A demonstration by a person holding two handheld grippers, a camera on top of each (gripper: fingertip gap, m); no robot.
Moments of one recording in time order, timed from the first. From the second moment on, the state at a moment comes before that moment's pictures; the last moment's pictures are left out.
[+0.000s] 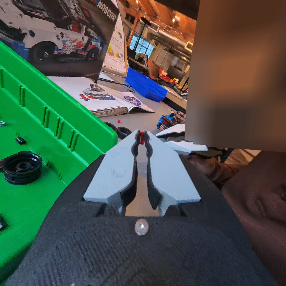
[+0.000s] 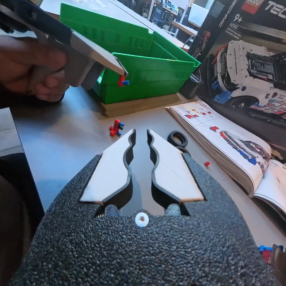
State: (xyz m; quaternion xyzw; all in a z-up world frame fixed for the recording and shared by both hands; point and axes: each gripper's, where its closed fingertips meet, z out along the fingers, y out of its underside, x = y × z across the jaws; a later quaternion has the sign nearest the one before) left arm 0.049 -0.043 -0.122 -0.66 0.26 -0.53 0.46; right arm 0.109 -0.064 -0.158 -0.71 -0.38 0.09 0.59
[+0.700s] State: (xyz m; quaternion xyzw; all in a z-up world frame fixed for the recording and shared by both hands) left arm 0.084 -0.085 -0.145 -0.69 -0.01 -0.69 0.23; right arm 0.074 -0.089 -0.151 -0.64 -0.50 0.00 0.58
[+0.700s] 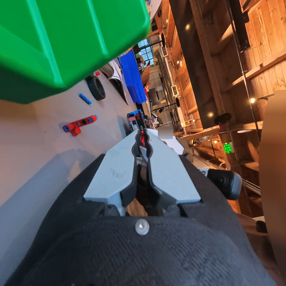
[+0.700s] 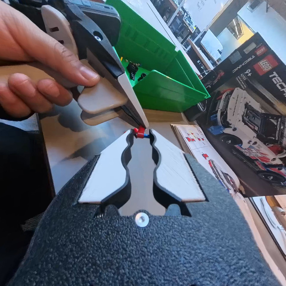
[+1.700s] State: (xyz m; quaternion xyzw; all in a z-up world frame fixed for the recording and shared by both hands) left arm 0.083 -0.088 -0.138 -0.69 0.00 -0.68 0.25; right arm 0.090 -0.089 -0.150 -0.71 -0.42 0.20 0.53
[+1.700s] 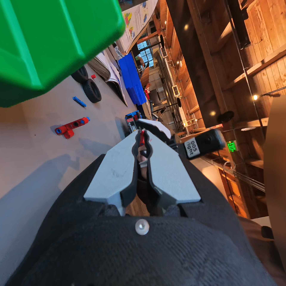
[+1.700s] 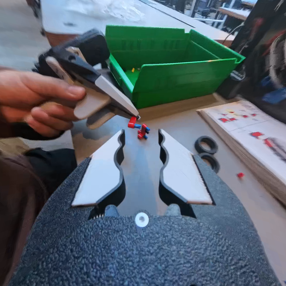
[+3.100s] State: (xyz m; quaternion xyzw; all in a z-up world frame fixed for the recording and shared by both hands) left arm 0.084 -0.105 -0.143 -0.71 0.14 -0.64 0.27; right arm 0.074 -0.105 -0.167 -0.71 -0.46 0.23 0.48
